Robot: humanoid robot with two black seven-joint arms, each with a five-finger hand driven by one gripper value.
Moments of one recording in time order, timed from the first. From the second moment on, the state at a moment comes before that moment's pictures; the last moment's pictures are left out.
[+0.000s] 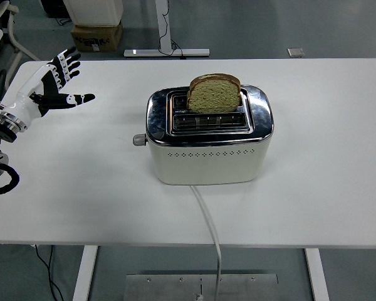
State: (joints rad) left arm -0.82 0.53 -0.48 -0.67 0.53 -0.23 -0.60; right arm 0.00 0.00 0.42 0.15 -0.35 0.07 0.13
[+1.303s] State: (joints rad) left arm -0.79 0.75 -0.45 -1.00 1.21 -0.26 -0.61; right arm 0.00 0.00 0.42 0.15 -0.35 0.07 0.13
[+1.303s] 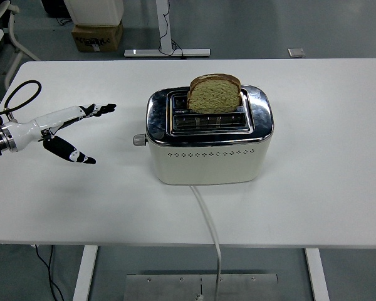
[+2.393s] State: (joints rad) left arm -0.75 0.86 -0.44 -1.22 1.38 -0.22 -0.61; right arm 0.00 0.00 0.42 0.15 -0.35 0.07 0.13
